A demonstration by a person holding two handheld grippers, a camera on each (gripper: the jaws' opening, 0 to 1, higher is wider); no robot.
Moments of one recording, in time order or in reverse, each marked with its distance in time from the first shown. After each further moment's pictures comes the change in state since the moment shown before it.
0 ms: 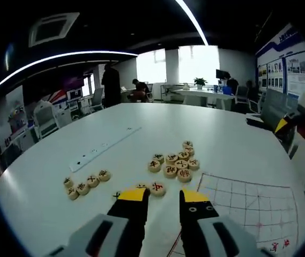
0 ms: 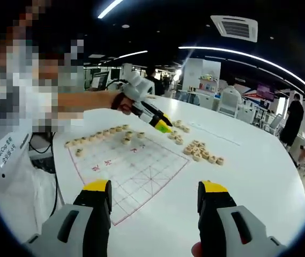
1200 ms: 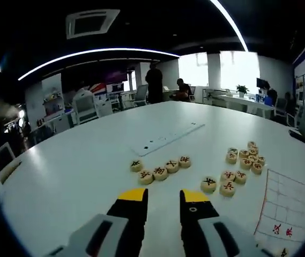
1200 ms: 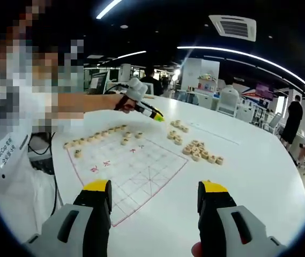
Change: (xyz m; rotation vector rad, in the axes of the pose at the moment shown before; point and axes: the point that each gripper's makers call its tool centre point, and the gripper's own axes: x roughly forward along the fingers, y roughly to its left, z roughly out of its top) left arm -0.025 0.129 -0.035 -0.145 -0.023 0.307; right arm 0.002 -0.003 0.000 0.010 0.000 -0.007
